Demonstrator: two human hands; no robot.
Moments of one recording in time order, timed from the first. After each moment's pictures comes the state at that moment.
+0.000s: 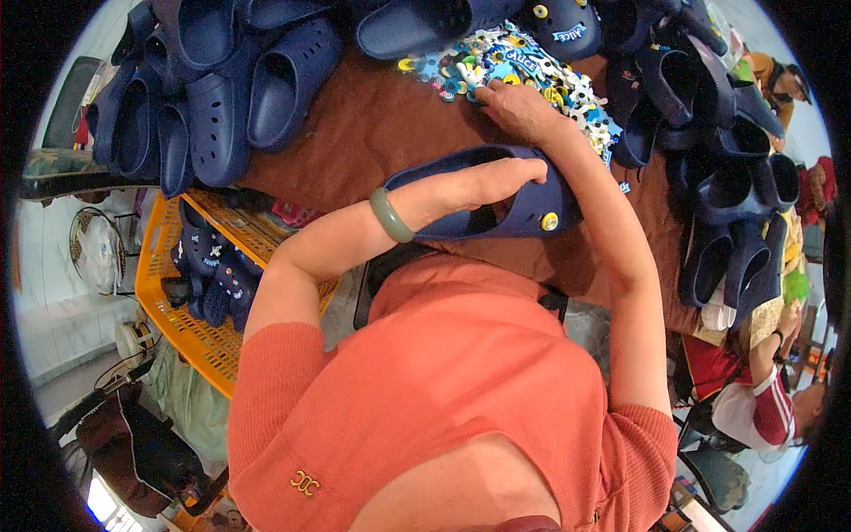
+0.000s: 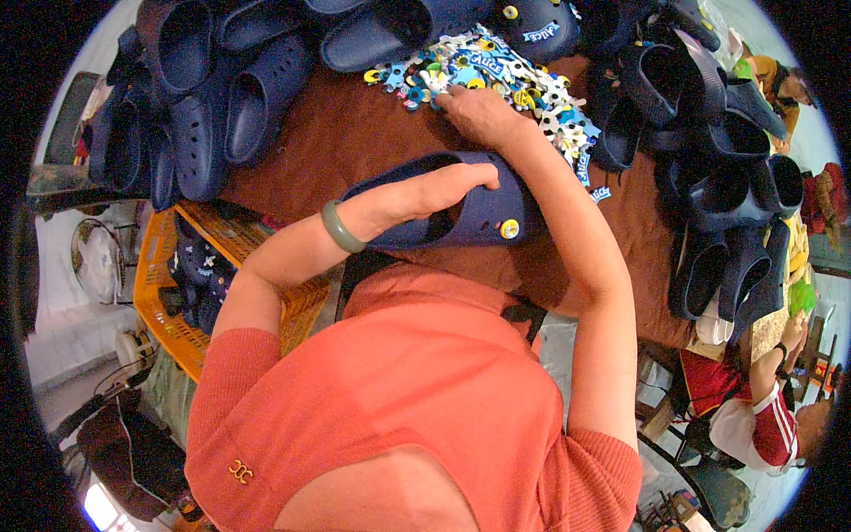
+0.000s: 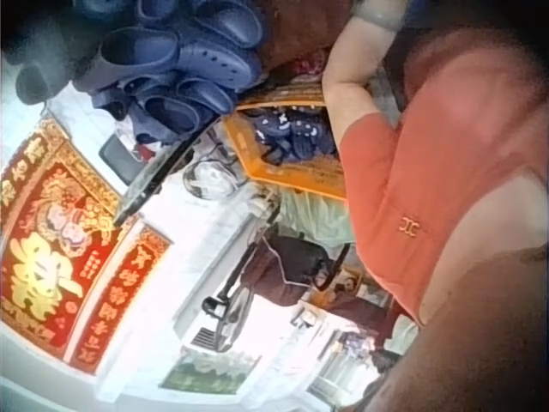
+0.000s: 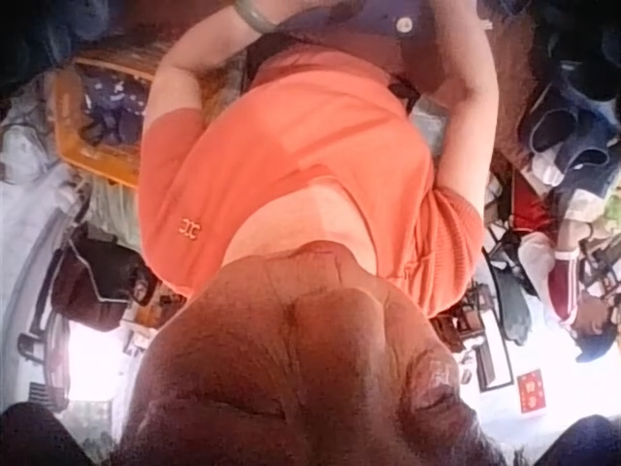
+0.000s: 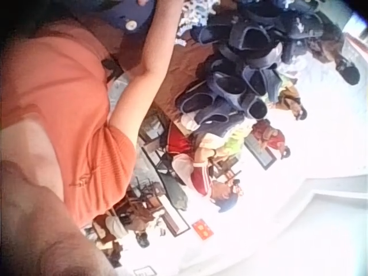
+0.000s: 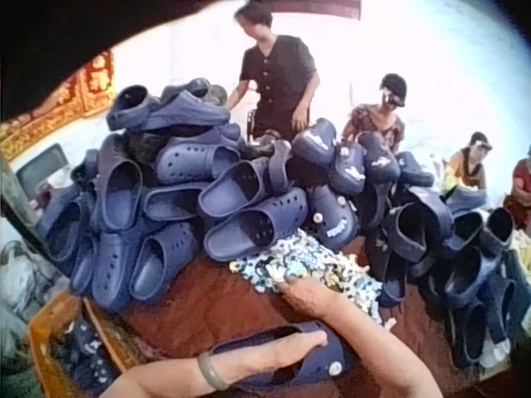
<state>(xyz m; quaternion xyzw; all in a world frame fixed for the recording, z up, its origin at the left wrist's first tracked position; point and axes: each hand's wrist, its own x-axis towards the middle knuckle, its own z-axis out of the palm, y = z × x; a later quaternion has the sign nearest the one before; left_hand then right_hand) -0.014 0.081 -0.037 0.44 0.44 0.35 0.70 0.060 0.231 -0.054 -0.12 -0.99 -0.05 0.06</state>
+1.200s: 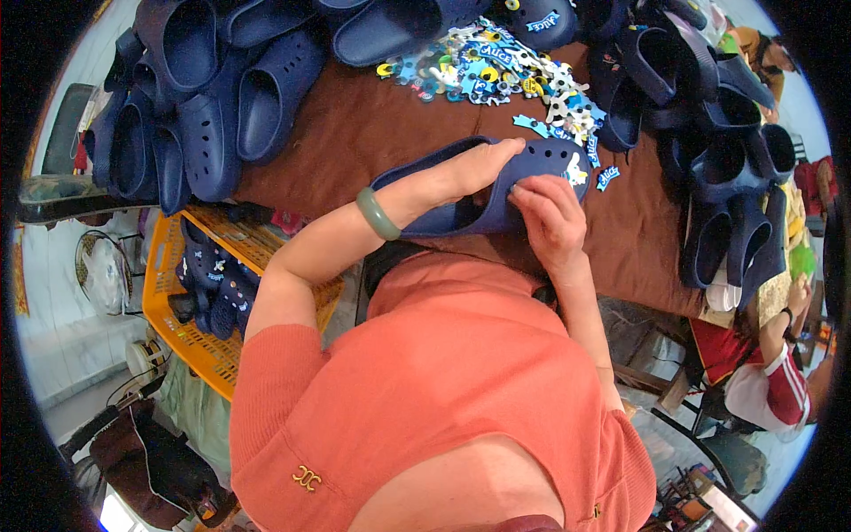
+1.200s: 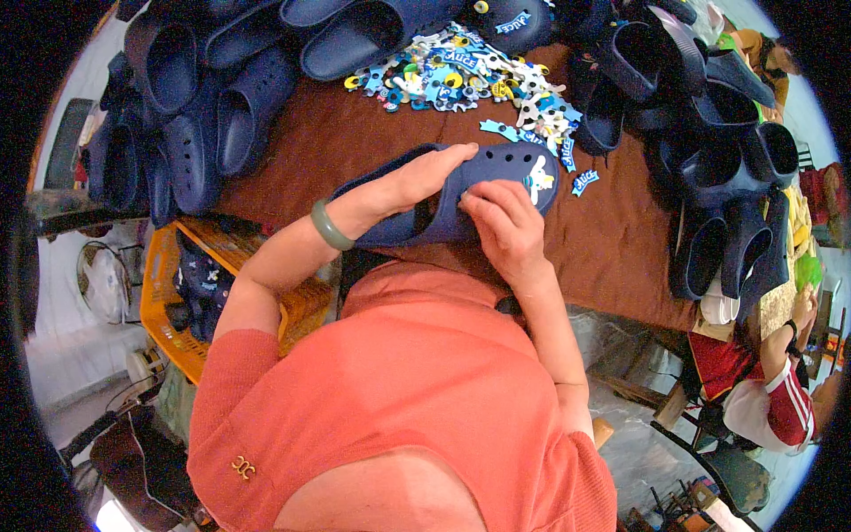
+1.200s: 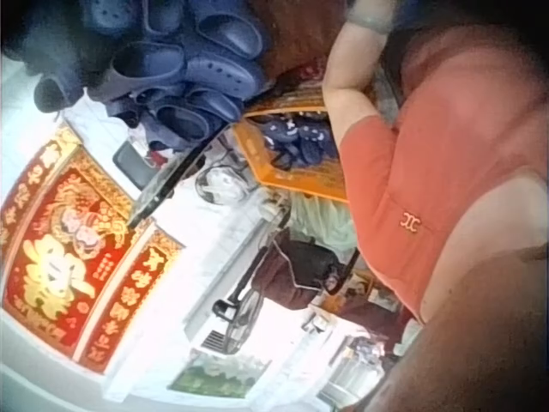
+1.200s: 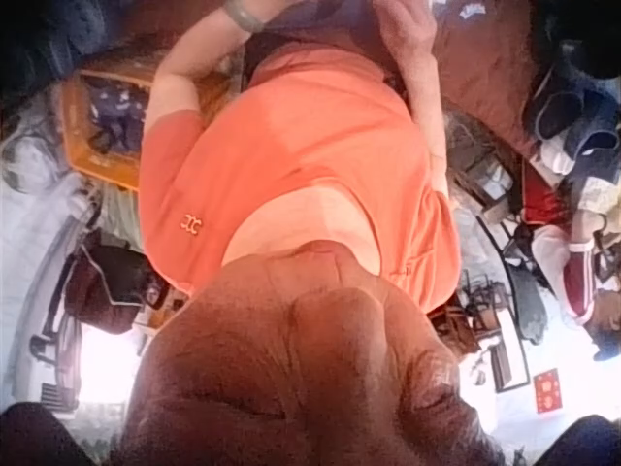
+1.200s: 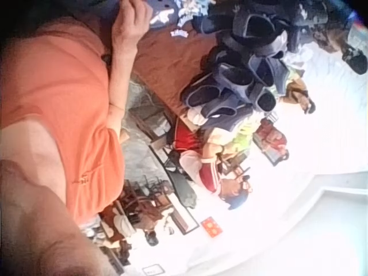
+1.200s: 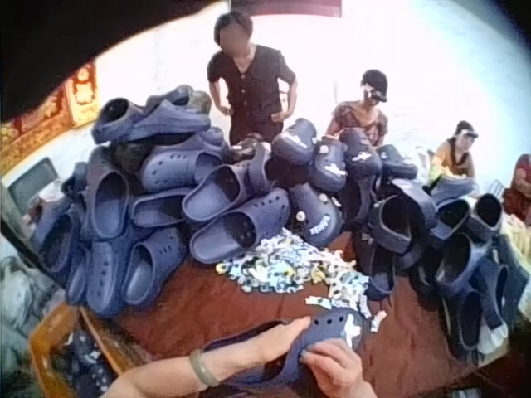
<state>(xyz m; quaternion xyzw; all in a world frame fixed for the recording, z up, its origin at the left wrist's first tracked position) -0.016 0.083 -0.033 0.54 0.48 0.35 0.60 0.164 0.074 -0.027 -0.19 -0.86 0.09 0.45</state>
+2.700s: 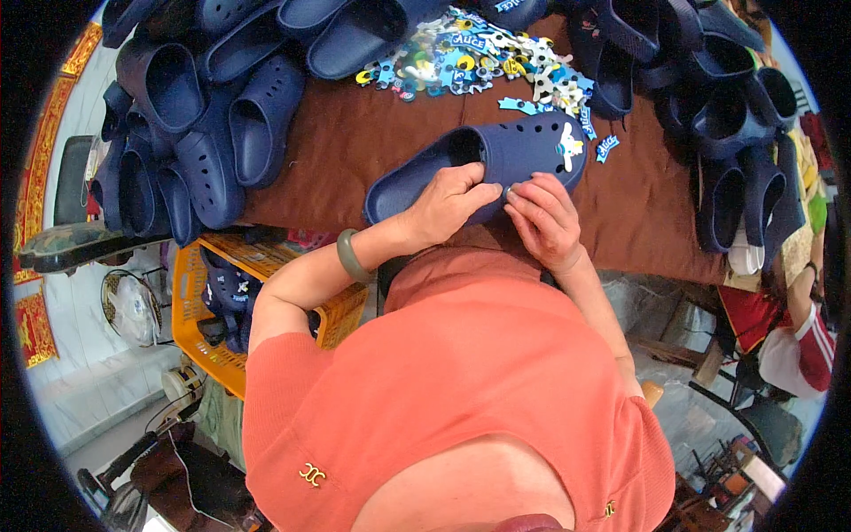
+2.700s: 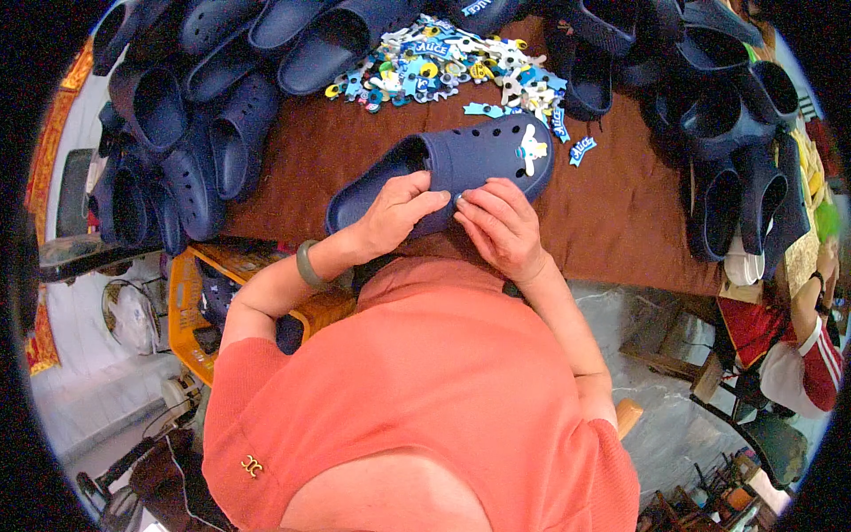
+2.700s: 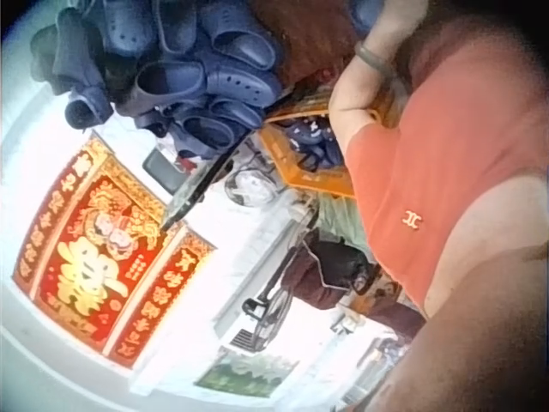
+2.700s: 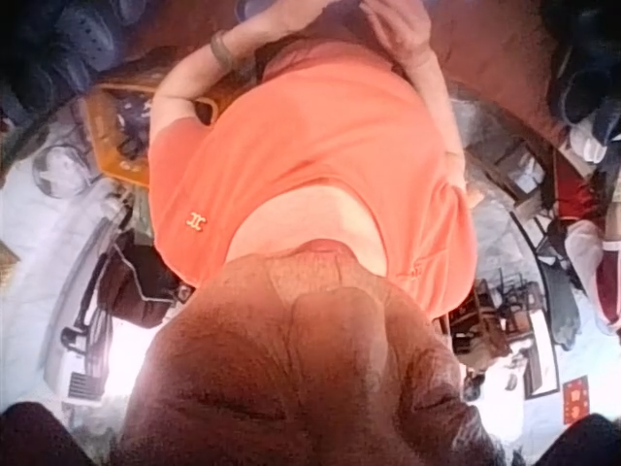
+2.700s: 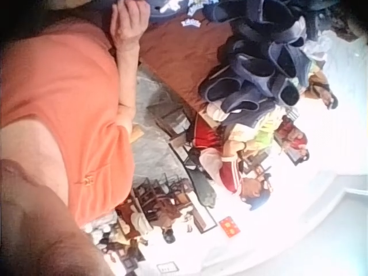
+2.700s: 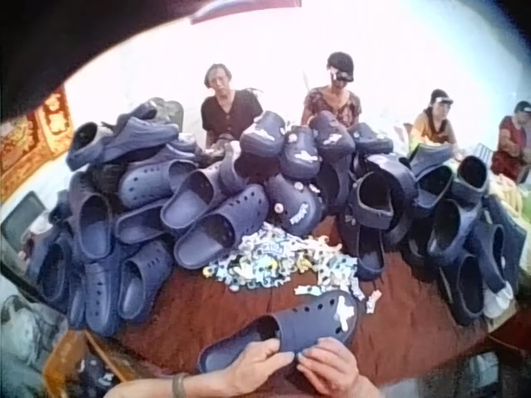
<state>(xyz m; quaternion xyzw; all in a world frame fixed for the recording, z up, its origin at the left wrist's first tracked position) -0.023 0.028 -0.034 0.61 0.48 0.39 0.49 0.178 0.057 -0.054 -0.18 -0.84 0.07 0.50</state>
